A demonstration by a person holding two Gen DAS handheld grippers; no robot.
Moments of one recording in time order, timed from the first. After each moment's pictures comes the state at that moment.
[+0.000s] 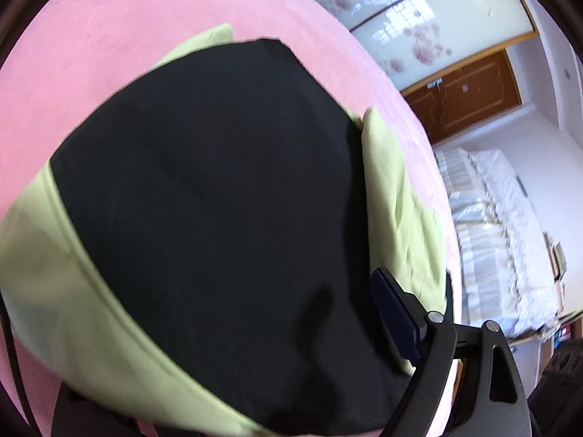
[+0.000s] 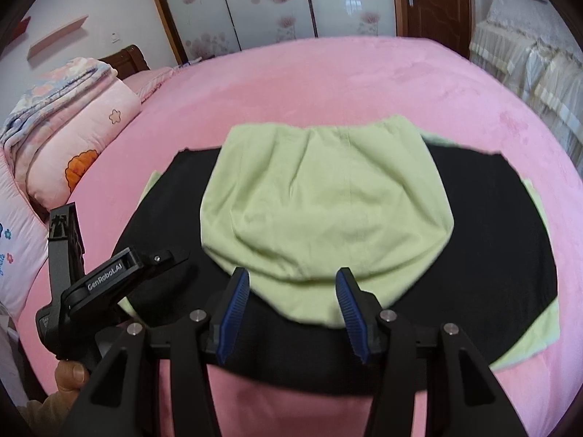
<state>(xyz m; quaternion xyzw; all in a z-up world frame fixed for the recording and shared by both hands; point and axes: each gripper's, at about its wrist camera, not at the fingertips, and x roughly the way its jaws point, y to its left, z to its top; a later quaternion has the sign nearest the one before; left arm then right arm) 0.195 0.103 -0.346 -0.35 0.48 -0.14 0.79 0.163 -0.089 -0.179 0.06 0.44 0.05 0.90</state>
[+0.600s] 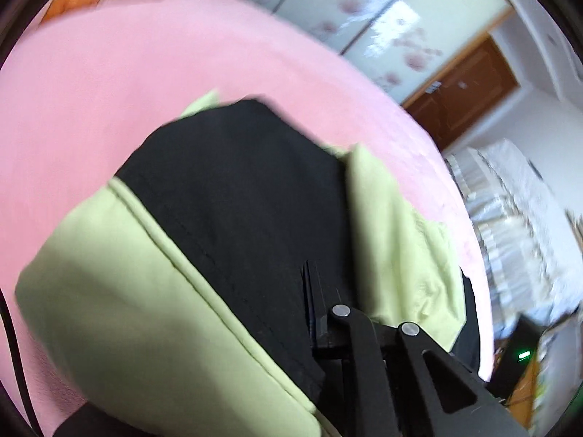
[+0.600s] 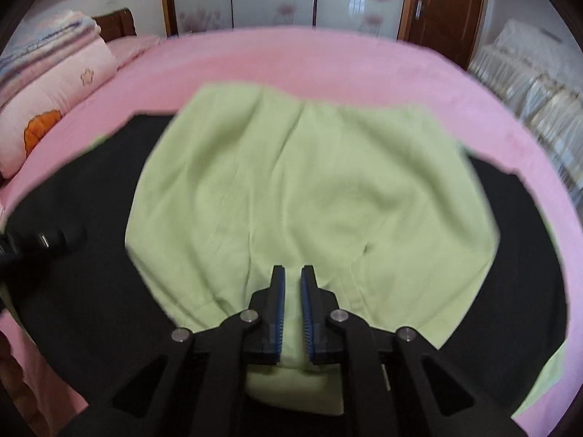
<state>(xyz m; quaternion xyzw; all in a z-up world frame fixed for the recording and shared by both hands) 0.188 0.097 -0.296 -0.24 0.42 -0.11 0.87 0.200 -0.068 -0.253 -0.01 0.46 0.01 0.89</state>
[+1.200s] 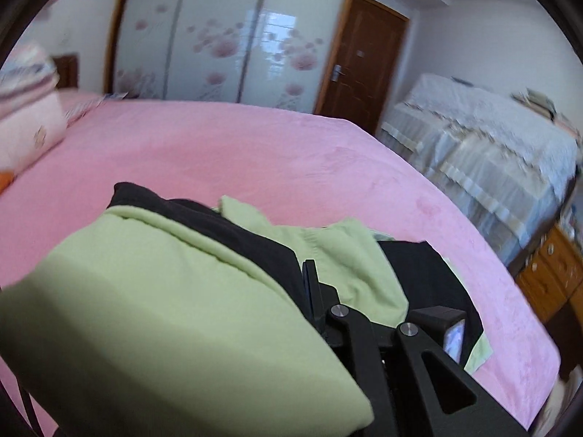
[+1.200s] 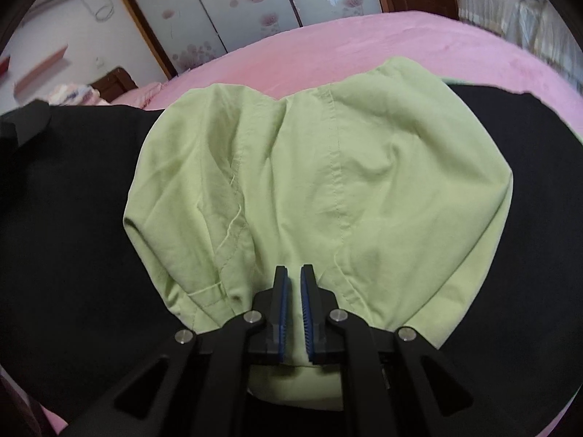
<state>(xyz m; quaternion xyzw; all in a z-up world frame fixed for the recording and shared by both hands) 0.163 -0.039 -0.192 -0.03 0.31 -0.23 0.92 0.191 -0.130 -0.265 0.19 0.45 0.08 0.87</state>
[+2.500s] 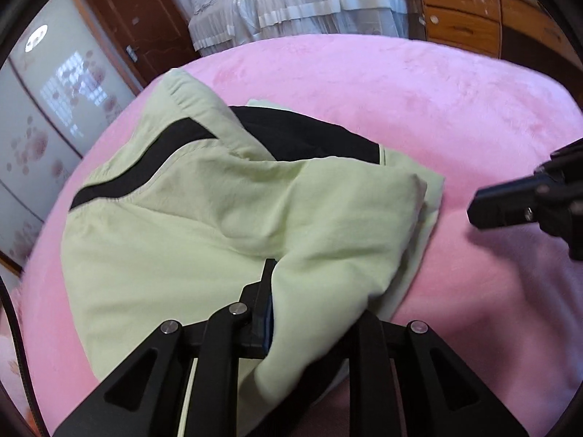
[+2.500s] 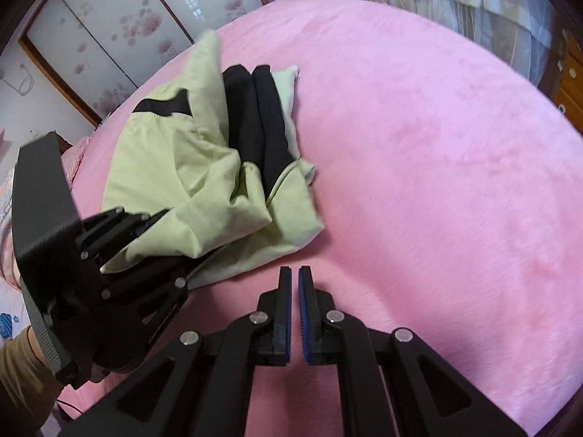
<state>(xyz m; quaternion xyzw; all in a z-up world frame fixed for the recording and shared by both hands) 0.060 -0.306 -0.291 0.35 0.33 -0.41 0.78 0.003 -0.352 -0.231 0.24 0.48 -0.08 0.84</state>
